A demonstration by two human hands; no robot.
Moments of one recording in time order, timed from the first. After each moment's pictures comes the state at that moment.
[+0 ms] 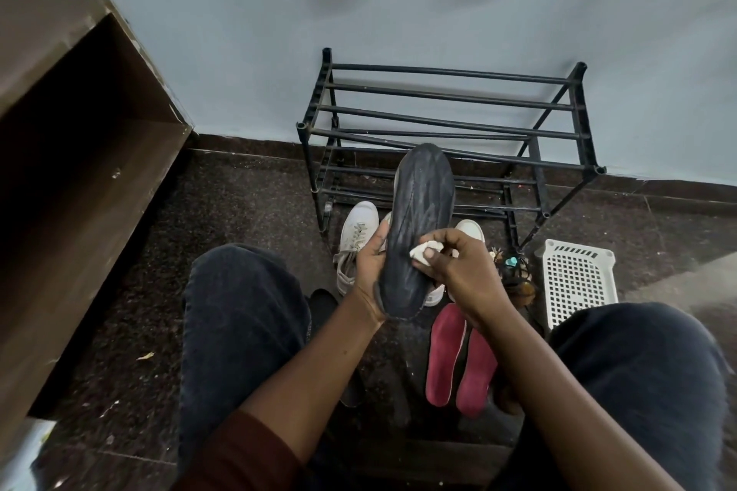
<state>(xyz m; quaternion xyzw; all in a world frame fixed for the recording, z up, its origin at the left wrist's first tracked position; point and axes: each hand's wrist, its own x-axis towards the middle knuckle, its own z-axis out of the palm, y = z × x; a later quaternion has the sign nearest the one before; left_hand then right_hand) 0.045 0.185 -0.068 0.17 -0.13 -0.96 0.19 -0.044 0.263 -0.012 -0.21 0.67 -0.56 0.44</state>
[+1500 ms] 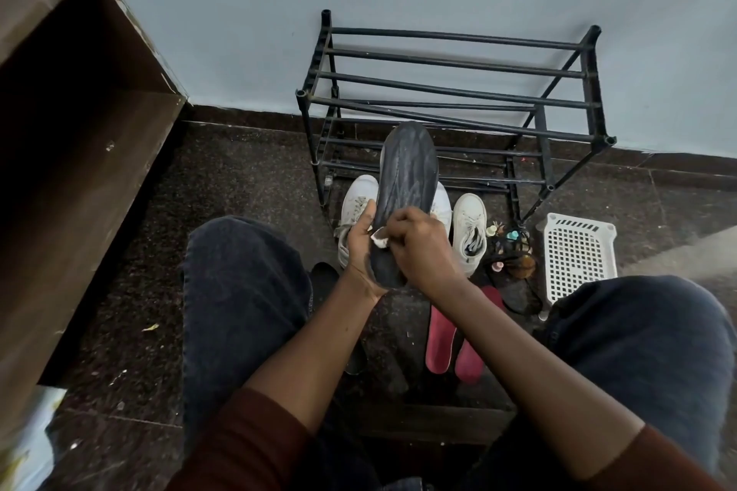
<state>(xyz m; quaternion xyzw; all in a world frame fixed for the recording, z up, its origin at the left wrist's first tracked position) 0.057 0.186 -0.089 0.25 -0.08 -0.93 0.26 -0.006 0.244 -0.022 -0.56 0.75 -0.31 0.16</state>
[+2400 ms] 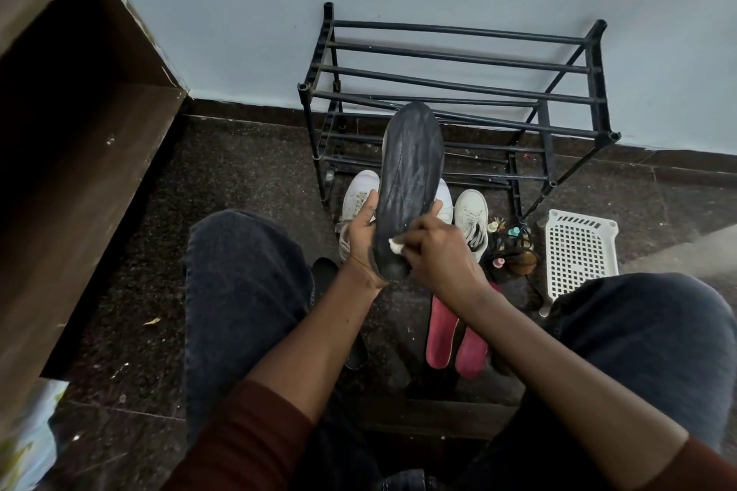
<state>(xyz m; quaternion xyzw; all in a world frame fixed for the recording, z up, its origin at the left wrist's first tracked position) 0.057 0.178 -0.092 0.21 -0.14 -0.95 0.20 -0.016 0.265 -0.022 -0.60 0.75 -0.24 0.16</state>
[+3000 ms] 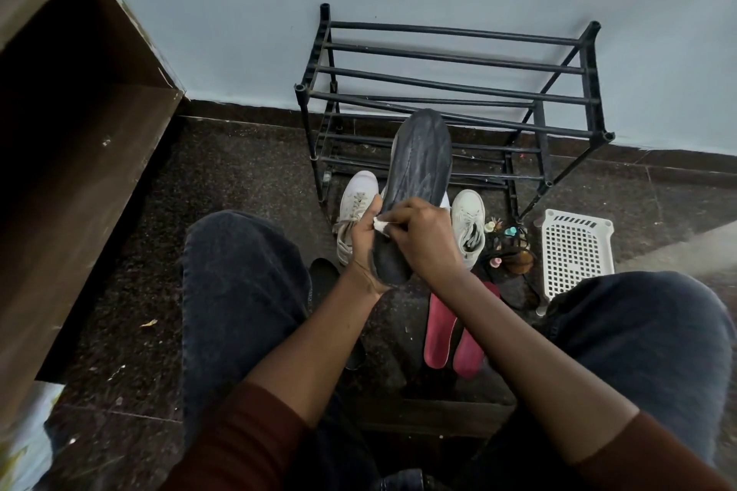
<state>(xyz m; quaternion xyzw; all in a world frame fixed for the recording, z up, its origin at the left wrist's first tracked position) 0.054 0.187 -0.082 0.28 -0.07 -0.93 0.23 -0.008 0.241 -0.017 -0.53 0.77 -0.30 0.16</state>
